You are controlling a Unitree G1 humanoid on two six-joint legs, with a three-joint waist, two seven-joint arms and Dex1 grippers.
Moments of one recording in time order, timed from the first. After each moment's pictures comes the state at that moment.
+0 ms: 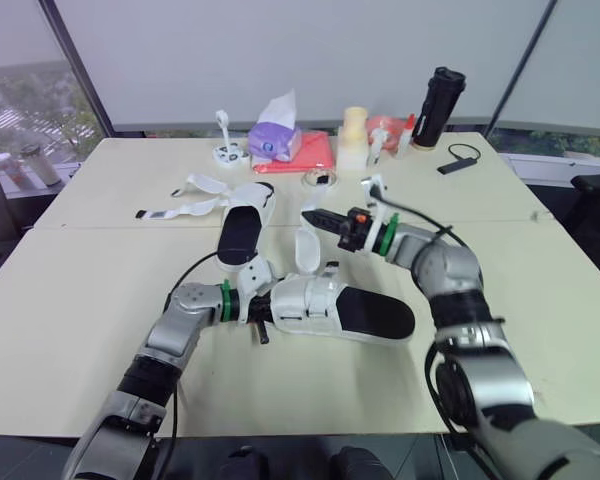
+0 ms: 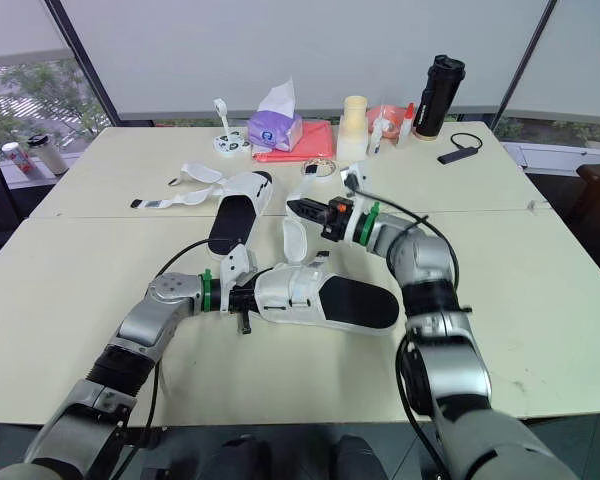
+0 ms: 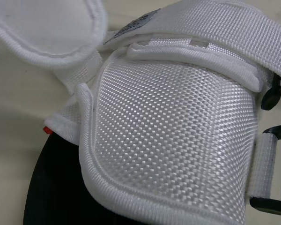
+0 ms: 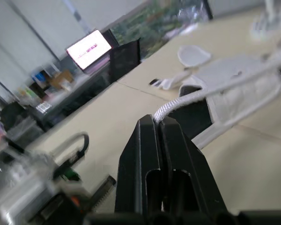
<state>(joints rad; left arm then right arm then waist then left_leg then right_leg) -0.52 0.38 -0.20 0.26 -0.20 0.25 -1.08 -0.77 -0.25 -0.06 0.28 0.43 0.52 0.93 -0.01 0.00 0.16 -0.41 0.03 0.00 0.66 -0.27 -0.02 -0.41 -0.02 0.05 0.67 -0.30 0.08</state>
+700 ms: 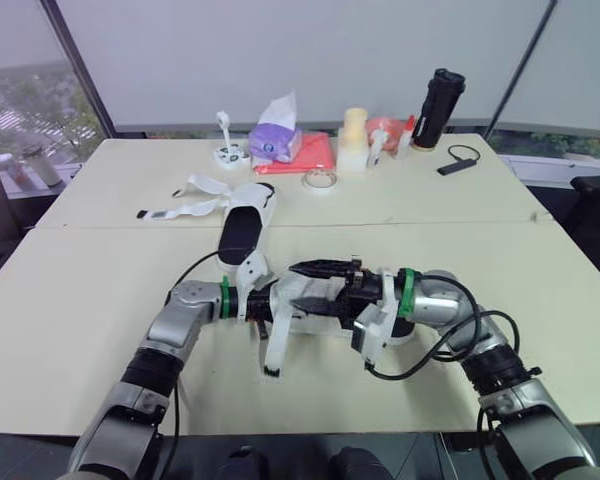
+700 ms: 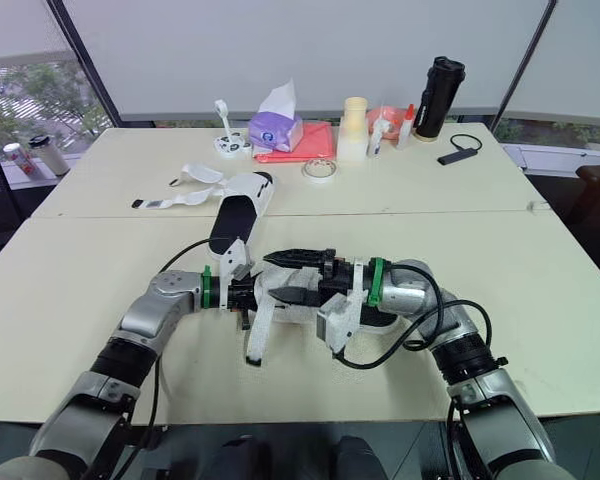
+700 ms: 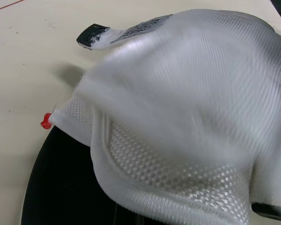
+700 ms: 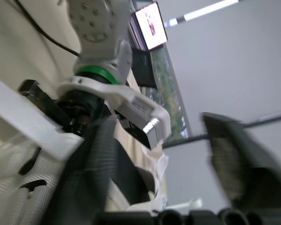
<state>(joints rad) -0.56 0.37 -0.19 0.34 -0.23 0.26 -1.11 -0.56 -0.51 0.25 0.20 -0.31 -1.03 0.71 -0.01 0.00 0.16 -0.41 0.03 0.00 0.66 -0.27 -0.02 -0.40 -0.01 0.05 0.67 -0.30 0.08</state>
